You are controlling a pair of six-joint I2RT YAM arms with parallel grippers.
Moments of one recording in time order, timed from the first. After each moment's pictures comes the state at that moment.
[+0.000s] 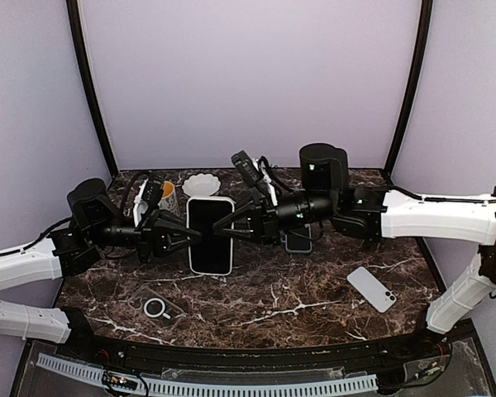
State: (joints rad) left arm -0.74 0.97 0.61 0.35 0.84 -0.27; right arm 1.05 1.51 1.19 0.14 -0.68 0.24
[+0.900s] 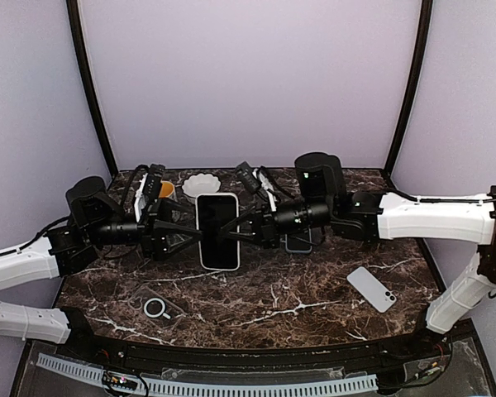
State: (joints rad) left arm -0.74 0.95 0.63 0.29 0.70 -0.27; right arm 1.02 1.52 1.15 0.08 -0.57 0.25
